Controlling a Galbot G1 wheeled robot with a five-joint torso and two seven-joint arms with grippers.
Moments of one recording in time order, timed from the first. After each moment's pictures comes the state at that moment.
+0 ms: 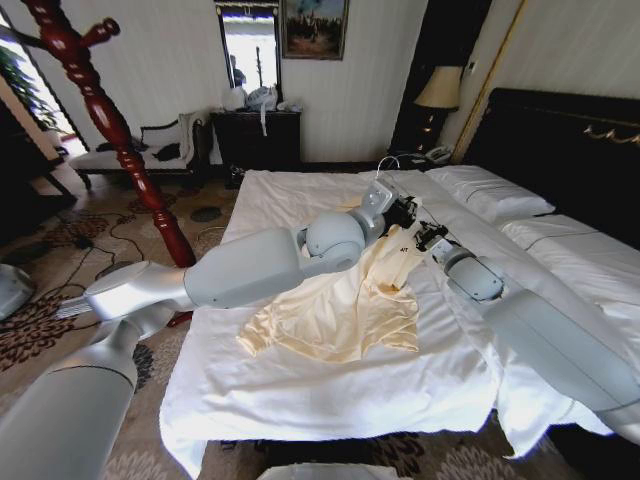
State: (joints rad) left arm -0.25 -1.21 0.75 -1.82 -1.13 0.42 -0.38; right arm -0.56 0.58 0.02 1.74 0.13 -0.47 0.04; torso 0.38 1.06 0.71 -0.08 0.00
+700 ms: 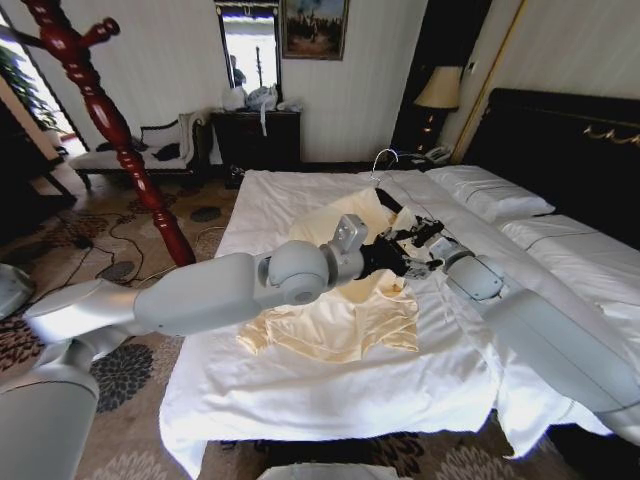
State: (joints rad) left arm -0.20 -0.98 0.79 -2.06 -1.25 0.37 -0.15; right arm -0.56 0.59 0.03 1.77 0.13 -0.43 0.04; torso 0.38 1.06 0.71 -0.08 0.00
